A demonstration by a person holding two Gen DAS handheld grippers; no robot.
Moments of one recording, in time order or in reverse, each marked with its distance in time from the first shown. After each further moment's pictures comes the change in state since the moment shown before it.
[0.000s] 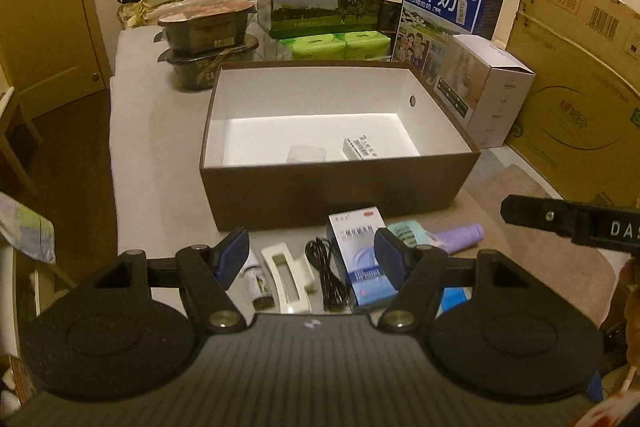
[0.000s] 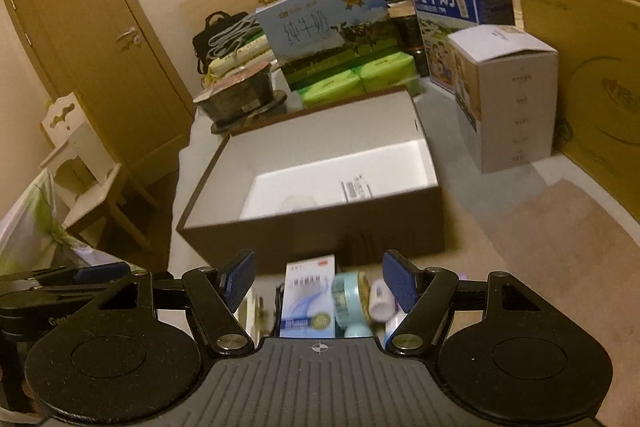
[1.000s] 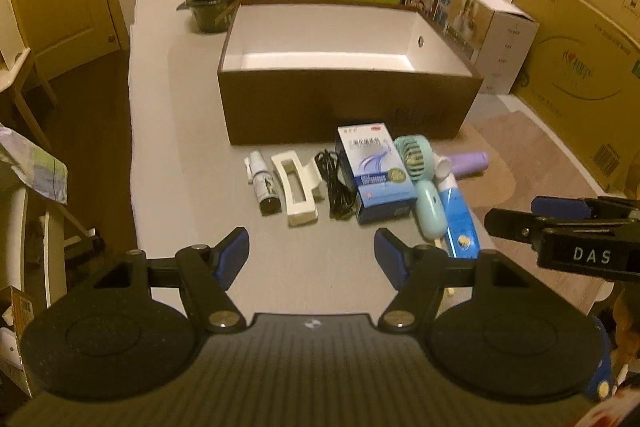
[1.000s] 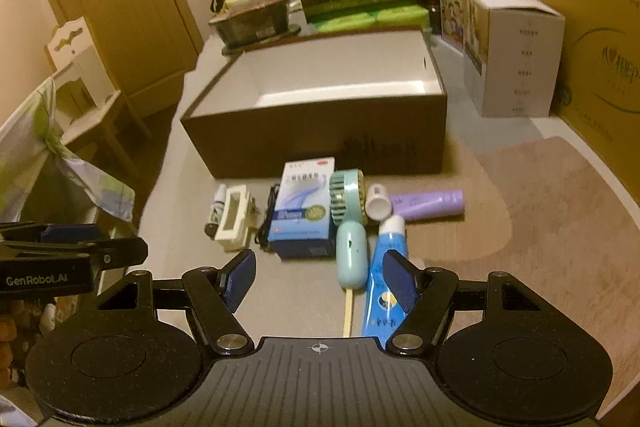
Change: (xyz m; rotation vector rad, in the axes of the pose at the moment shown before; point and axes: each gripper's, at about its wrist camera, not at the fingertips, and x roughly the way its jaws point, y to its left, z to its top) left arm -0.015 -0.006 -0.068 -0.027 0.106 0.044; right arm 0.001 0.009 -0.076 -0.134 0.133 -0.053
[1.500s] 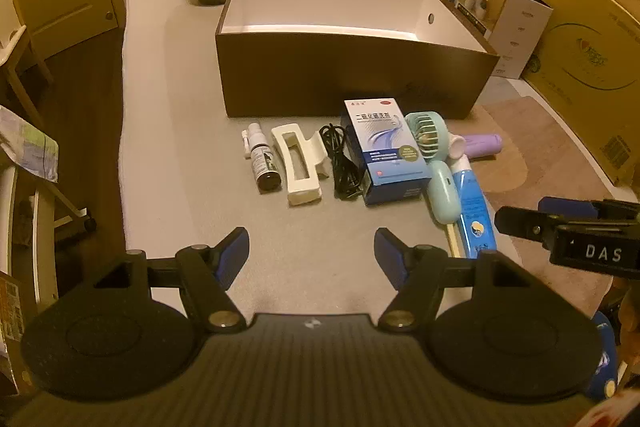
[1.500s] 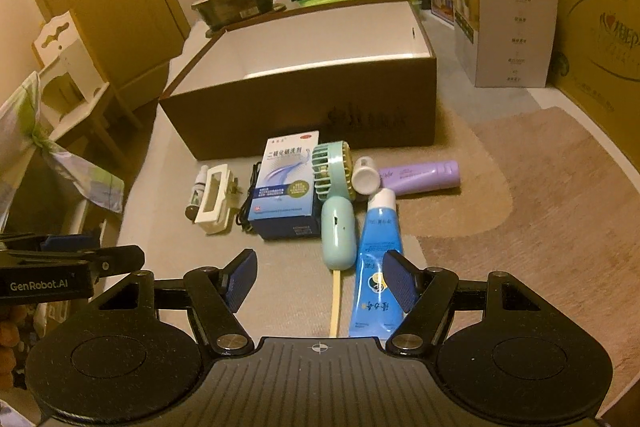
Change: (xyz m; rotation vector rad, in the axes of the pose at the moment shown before) left arm 0.030 0.008 -0.008 -0.028 0.050 -0.008; right arm 0.021 -0.012 -0.010 0.029 0.038 -0.009
